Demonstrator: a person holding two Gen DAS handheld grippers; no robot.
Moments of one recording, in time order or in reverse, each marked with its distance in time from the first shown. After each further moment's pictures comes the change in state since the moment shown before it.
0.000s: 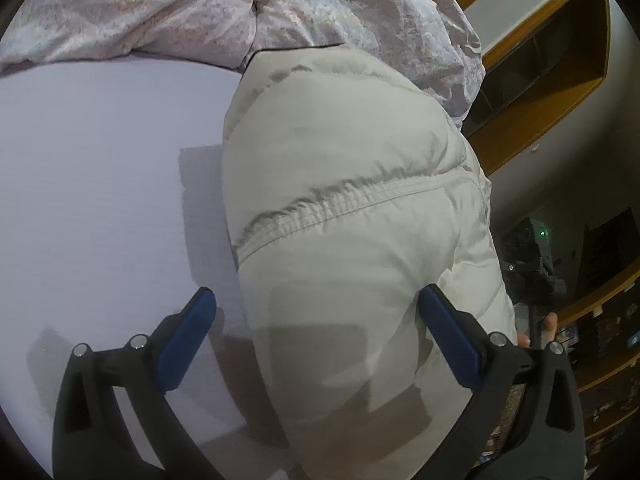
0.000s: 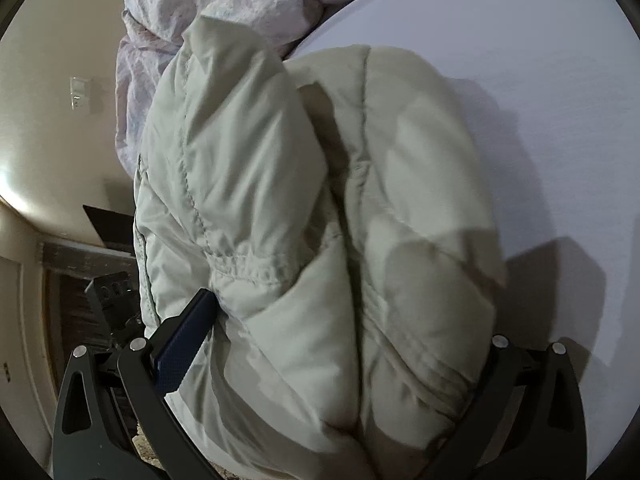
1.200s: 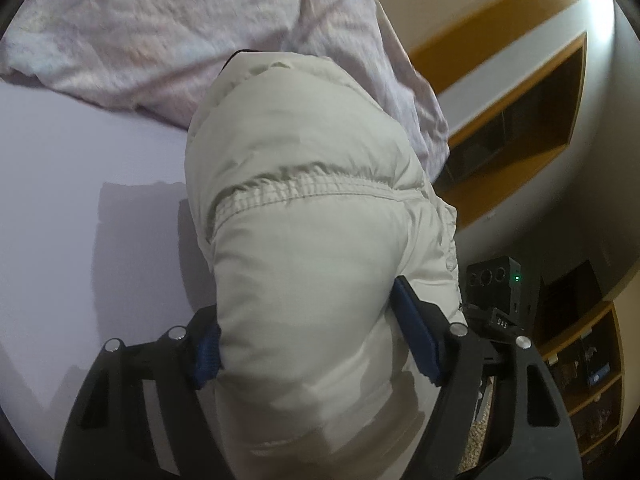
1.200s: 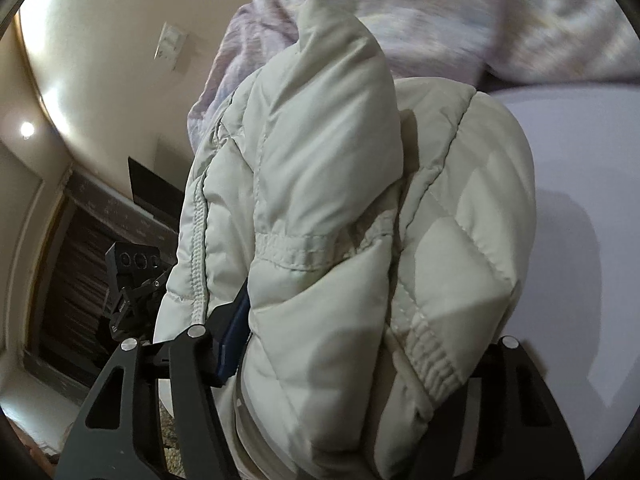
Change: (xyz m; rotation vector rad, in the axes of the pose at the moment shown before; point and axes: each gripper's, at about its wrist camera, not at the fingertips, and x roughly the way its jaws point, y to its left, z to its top) left arm -0.061 0.026 0.024 -0.089 -0.239 -0.160; right arm 0.023 0.117 0.028 -0.348 -0.090 0.090
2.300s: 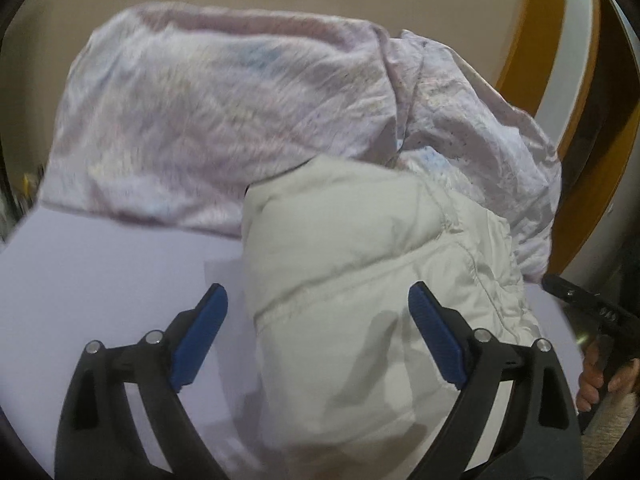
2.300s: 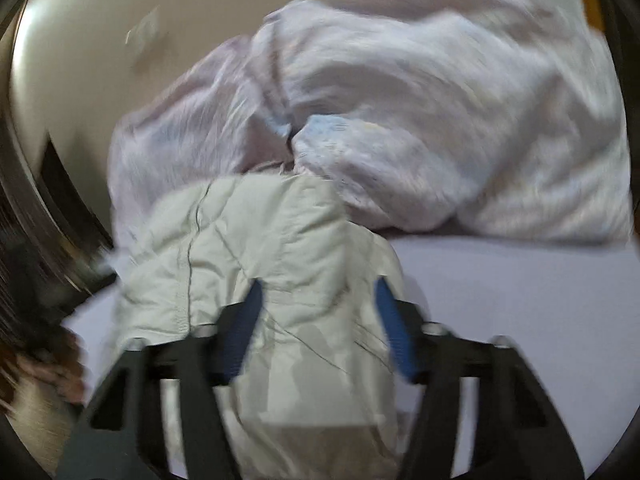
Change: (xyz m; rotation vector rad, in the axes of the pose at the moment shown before) left arm -0.017 0.004 0.057 0.256 -0.209 0.553; right arm 0.017 0.063 0.034 -0.305 -0.252 -0.517
